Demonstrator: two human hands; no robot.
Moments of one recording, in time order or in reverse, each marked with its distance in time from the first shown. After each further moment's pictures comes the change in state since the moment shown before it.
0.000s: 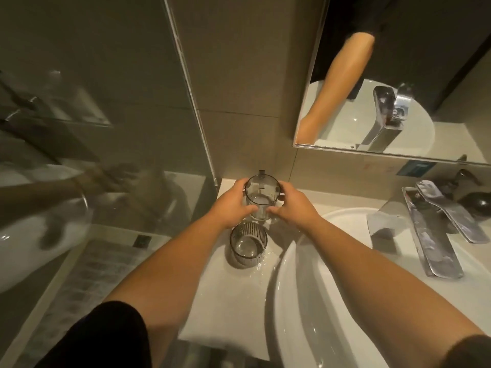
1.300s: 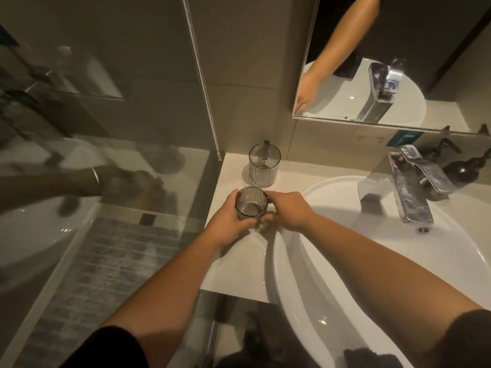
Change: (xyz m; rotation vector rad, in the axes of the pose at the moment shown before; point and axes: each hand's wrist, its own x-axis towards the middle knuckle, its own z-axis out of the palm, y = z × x) left_hand -0.119 -0.017 0.036 -0.198 0.017 -0.143; right_hand -0.079 -0.011 0.022 -0.591 -0.231 -0.127
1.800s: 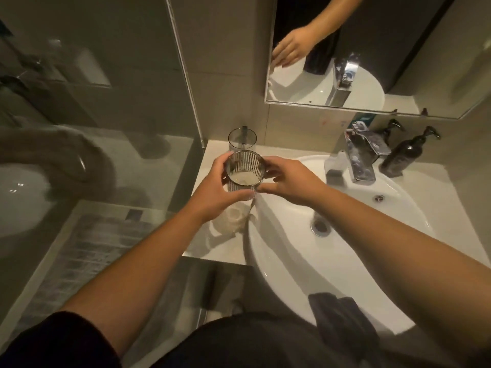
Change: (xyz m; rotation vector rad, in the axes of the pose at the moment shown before) left_hand -0.069 0.054 0.002 -0.135 0.031 0.266; right_hand -0.108 -0.011 -0.067 0.503 0.164 -0.067
